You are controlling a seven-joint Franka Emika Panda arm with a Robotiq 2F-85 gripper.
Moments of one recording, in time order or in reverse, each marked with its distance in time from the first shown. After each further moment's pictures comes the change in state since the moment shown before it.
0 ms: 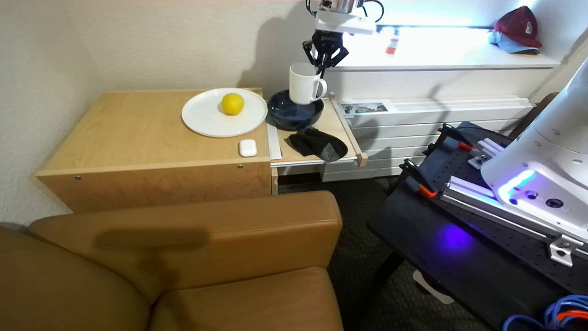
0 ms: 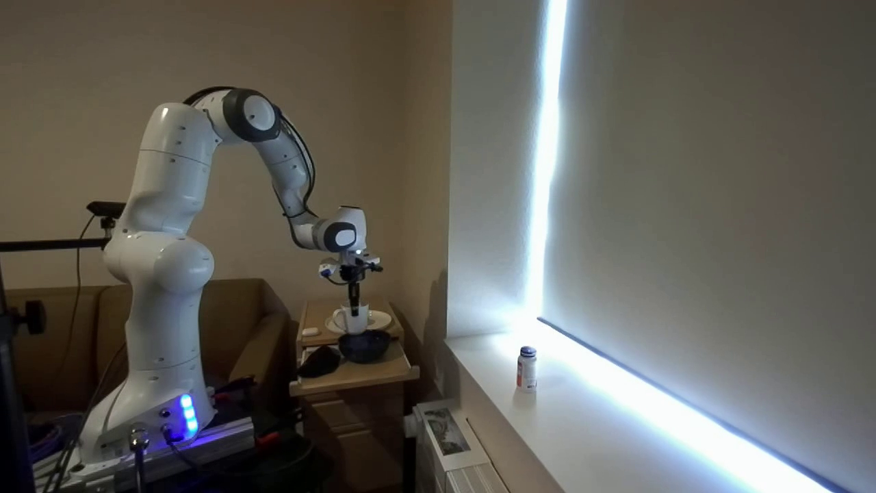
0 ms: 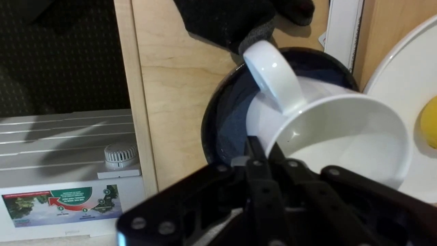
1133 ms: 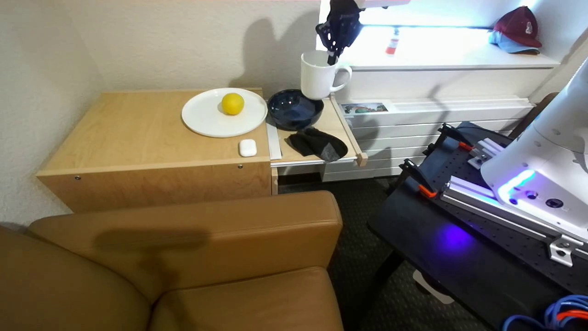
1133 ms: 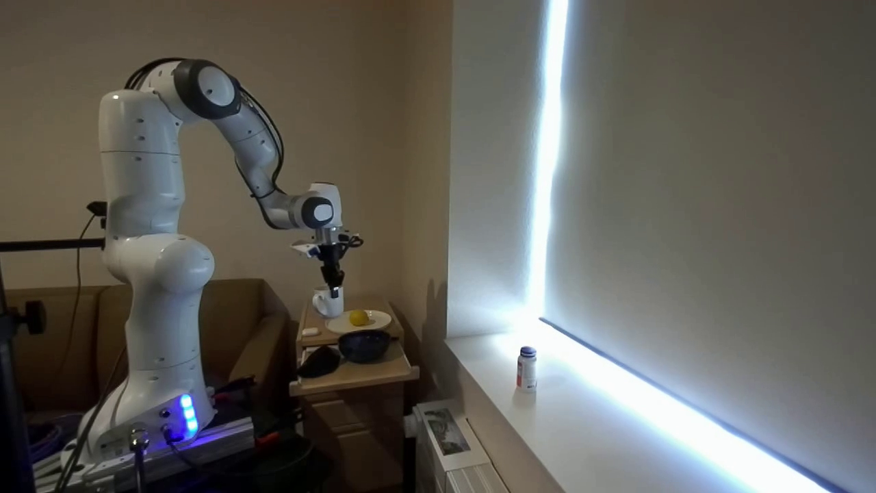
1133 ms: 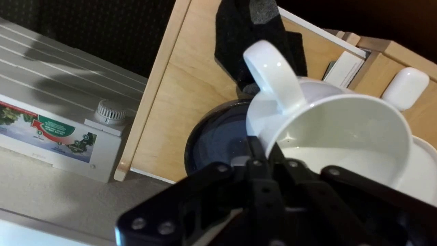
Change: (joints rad) arm 0.006 -0.279 0.086 -0.152 -0.082 -0.125 -0.292
